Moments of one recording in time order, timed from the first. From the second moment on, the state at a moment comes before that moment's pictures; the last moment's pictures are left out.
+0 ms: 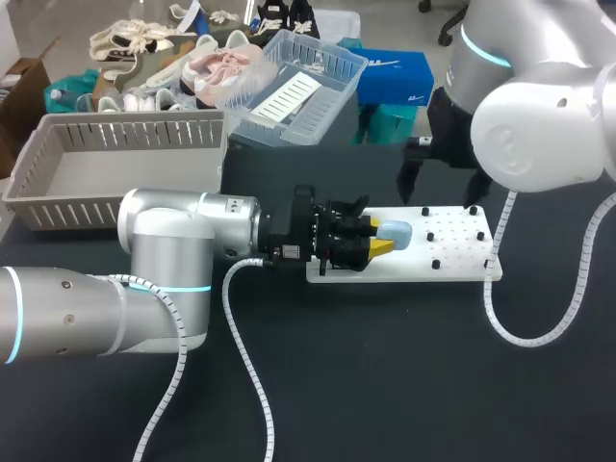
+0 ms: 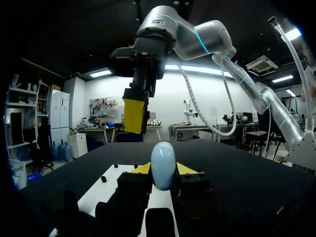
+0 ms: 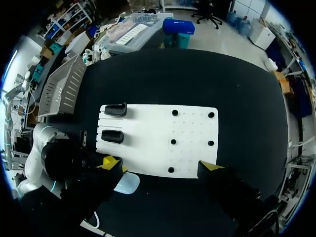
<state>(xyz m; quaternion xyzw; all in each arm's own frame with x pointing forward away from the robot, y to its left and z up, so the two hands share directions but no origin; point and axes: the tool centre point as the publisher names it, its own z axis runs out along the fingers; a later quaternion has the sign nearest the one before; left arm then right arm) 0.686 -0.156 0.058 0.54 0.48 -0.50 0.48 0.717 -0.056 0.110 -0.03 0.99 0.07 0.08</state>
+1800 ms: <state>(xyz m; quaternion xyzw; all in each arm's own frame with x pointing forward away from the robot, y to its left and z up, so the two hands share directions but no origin) 0.711 0.069 0.155 0.43 0.69 -0.37 0.45 0.694 -0.096 0.116 -0.16 0.96 0.16 0.18</state>
